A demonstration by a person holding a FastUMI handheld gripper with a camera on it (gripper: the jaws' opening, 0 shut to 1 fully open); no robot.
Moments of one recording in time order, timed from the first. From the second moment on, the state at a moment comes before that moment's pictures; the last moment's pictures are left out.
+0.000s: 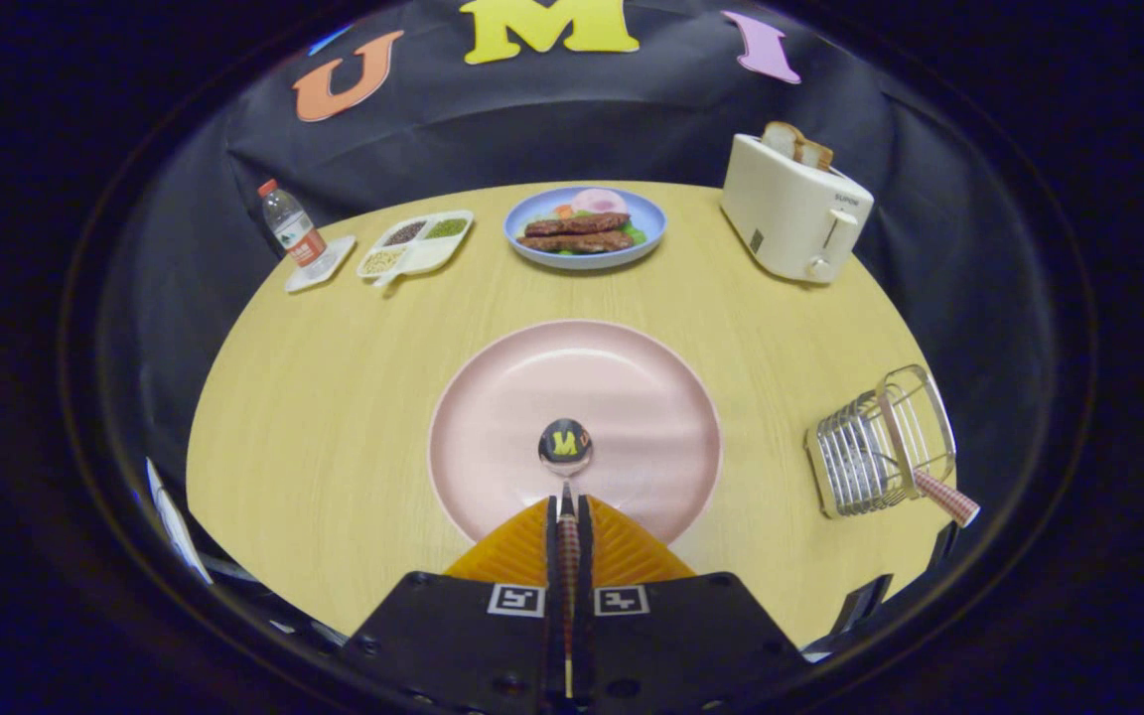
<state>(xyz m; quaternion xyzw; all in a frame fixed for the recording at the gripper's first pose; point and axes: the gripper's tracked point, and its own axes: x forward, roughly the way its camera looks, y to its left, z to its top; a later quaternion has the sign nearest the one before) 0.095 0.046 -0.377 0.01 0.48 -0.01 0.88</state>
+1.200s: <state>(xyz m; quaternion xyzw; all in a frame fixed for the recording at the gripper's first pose) 0.059 -0.161 -0.219 -0.04 0.54 0.02 0.84</state>
